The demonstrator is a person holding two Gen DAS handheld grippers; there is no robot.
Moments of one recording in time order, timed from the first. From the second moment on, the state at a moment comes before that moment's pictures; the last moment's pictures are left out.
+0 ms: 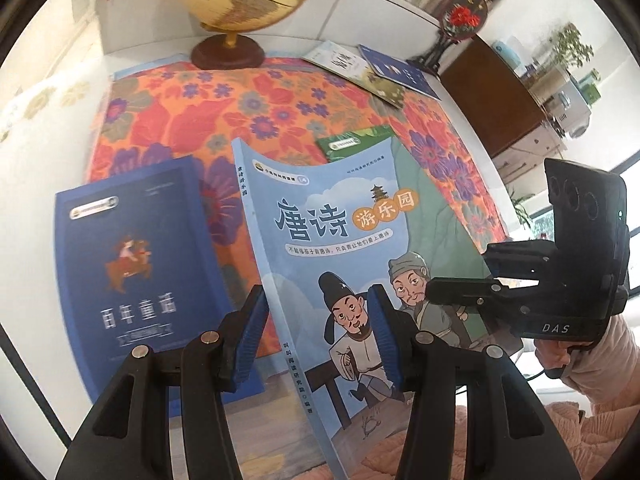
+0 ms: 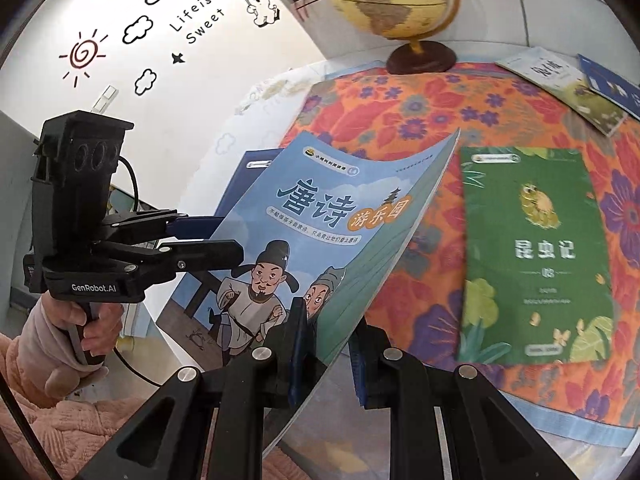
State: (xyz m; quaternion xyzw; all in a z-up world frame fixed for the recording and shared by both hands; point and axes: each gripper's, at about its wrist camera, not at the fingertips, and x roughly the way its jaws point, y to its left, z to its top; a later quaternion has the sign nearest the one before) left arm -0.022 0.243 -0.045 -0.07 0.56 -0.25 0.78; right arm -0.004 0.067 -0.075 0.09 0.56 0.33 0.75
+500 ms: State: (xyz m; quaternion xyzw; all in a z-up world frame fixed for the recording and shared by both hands) left arm -0.023 0.328 -0.043 -0.11 0.55 -0.20 0.81; right arm 0.015 0.155 -0.069 0.05 0.55 0.36 0.75
